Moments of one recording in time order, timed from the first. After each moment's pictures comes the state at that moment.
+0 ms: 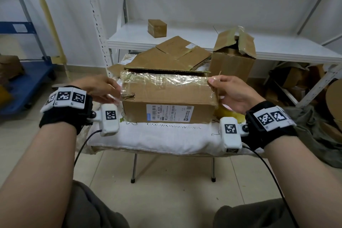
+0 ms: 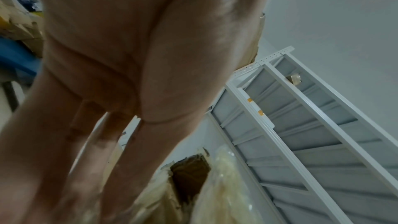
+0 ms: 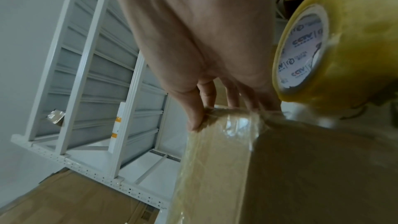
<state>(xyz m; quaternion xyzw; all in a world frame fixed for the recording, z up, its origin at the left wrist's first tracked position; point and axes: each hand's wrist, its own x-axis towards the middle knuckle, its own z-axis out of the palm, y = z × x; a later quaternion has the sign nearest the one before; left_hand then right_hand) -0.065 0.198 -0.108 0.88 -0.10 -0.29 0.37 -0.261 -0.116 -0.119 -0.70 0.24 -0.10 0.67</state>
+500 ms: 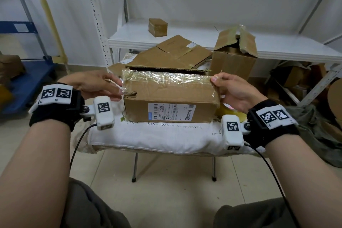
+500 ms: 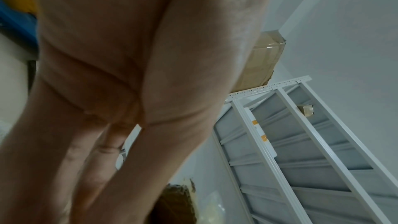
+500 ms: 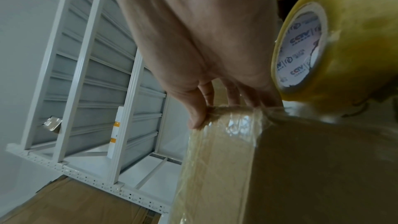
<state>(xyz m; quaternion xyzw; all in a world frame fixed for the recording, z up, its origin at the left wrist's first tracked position) -0.054 0.212 -0.103 0.78 -0.14 -0.35 0.50 -0.260 -0.117 -0.117 -0.68 0.24 -0.10 0.69</state>
